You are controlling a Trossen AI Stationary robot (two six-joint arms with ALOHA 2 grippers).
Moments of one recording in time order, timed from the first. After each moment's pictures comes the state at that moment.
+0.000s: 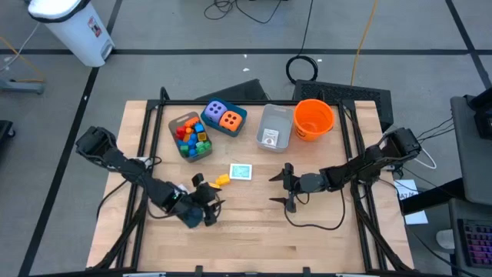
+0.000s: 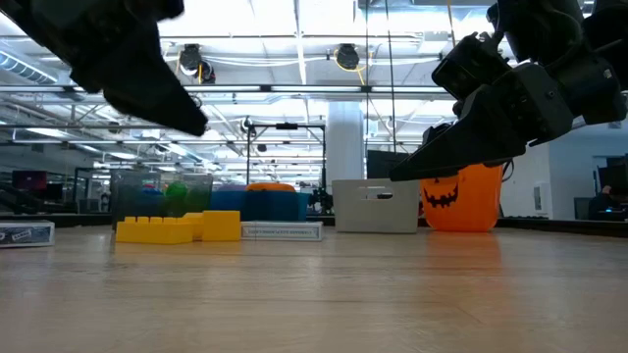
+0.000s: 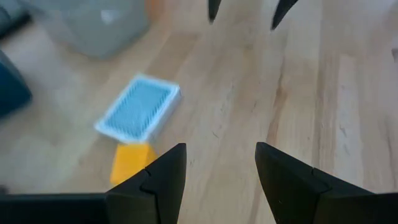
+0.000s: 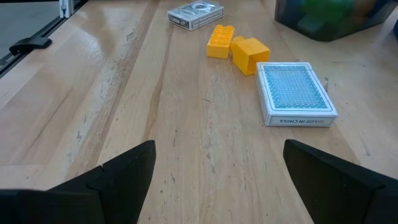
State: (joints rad) left arm -0.58 1.50 0.78 -0.13 -0.71 -0.66; right arm 0.29 1.57 0.42 0.75 0.23 0.17
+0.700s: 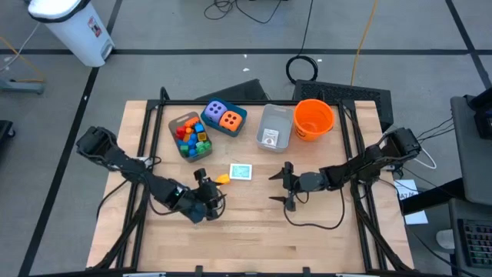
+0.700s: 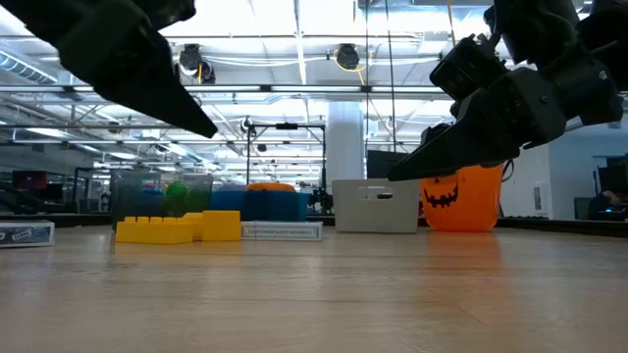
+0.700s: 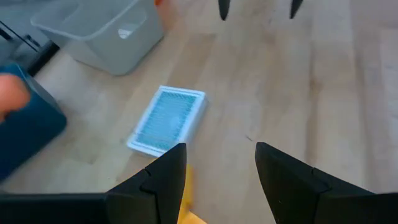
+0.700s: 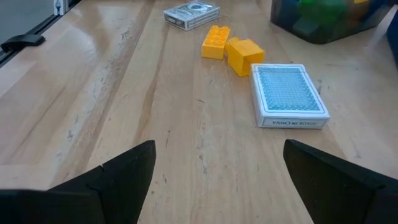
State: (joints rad) left arm -0.54 1.51 0.78 -0.14 -0.74 -0.47; right arm 0.27 1.57 0.42 0.75 0.23 0.15
